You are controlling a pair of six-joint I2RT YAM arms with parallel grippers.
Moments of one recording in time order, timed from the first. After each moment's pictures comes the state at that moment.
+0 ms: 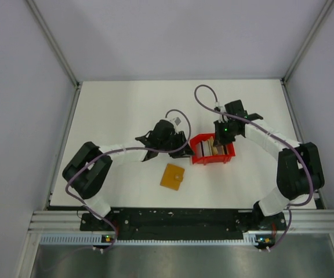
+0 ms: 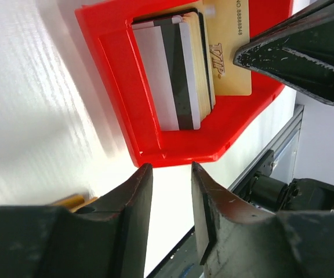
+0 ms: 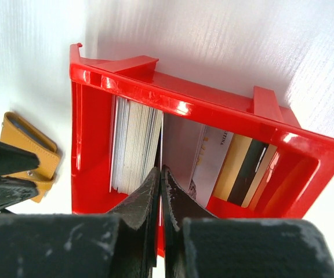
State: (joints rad) left arm -0.72 1.71 0.94 0.11 0.38 -0.89; right arm 0.31 1.58 1.08 -0.58 -0.27 0.17
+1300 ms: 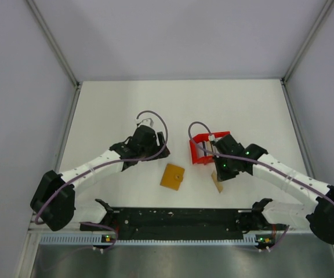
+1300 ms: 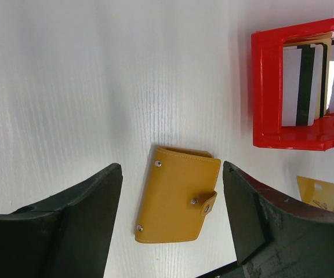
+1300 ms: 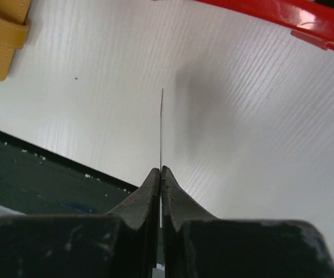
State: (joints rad) left arm -0.67 1.30 0.80 -0.28 -0.07 -0.75; right arm 0.69 1.11 0.80 -0.87 -0.07 0.38
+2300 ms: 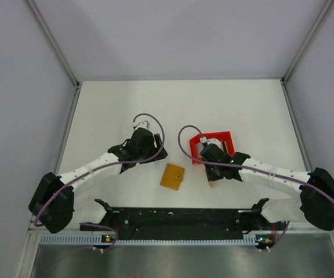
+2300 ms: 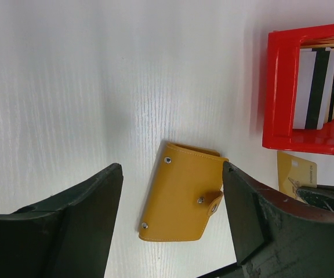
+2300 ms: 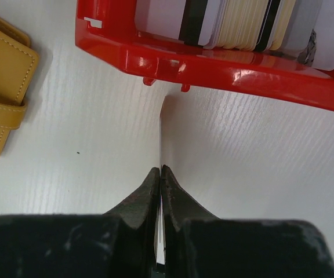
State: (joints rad) left arm -0.66 1.28 0.75 -0.27 -0.07 -0.80; right arm 0.86 1.25 0.69 -0.54 0.21 0.56
